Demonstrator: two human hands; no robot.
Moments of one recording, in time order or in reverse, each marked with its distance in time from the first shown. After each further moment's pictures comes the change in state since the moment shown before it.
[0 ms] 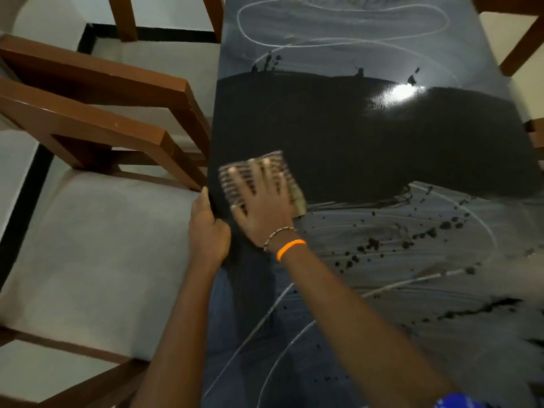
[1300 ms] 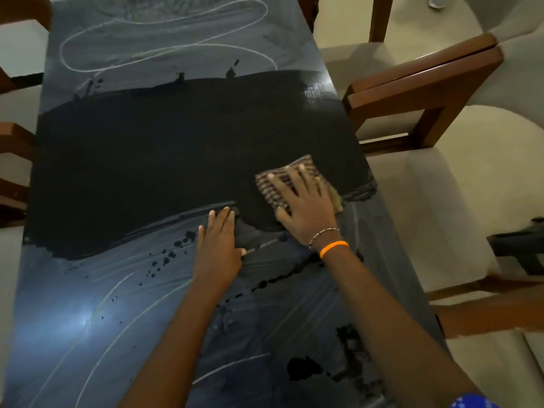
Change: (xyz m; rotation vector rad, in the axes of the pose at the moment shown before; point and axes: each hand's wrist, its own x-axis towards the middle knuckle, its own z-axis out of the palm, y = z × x) left_hand -0.149 0.128 0.246 0.720 -0.368 0.360; right_hand -0.197 0.340 -0.092 -0.037 0.123 0.242
